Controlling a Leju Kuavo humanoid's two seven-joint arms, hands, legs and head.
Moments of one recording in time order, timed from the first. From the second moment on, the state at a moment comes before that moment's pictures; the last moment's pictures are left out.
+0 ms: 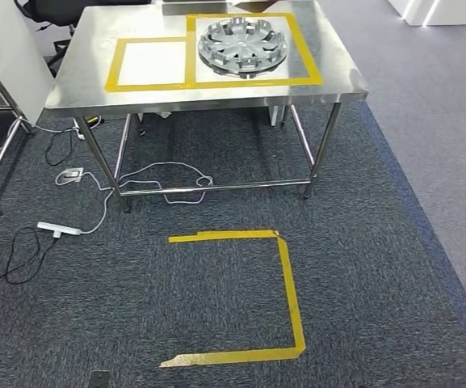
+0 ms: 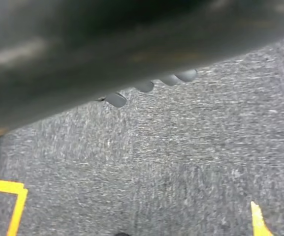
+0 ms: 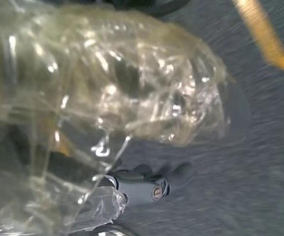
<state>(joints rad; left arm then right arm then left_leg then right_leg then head) -0.08 -0.18 1.19 -0.25 -0.95 0.41 -0.49 0.05 0.22 -0.51 -0.45 0.40 -0.47 -0.11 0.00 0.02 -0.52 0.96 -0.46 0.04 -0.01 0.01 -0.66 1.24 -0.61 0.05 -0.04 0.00</state>
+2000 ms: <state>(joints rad) -0.07 -0.18 1.21 -0.25 -0.95 0.36 -0.52 -0.01 0.19 -0.57 -0.23 0.47 -0.43 -0.07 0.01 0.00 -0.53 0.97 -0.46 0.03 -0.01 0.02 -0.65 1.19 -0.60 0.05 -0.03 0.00</state>
